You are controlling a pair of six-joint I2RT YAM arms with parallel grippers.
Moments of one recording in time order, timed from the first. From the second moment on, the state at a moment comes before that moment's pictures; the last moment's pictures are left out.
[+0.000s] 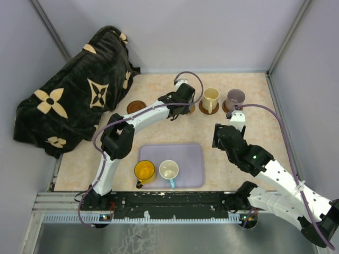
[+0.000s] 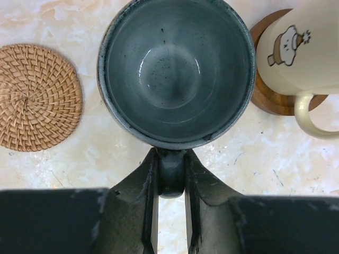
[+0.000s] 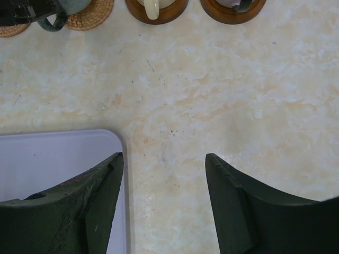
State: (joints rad) left arm -0.79 2.20 1.83 -0.42 -0.40 -0.58; right arm 0.76 0.76 0.76 -0.68 0.64 0.52
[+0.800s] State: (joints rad) left arm -0.79 2.21 1.90 -0.46 -0.39 -0.58; right arm 0.76 0.77 0.76 -0.68 0.64 0.52
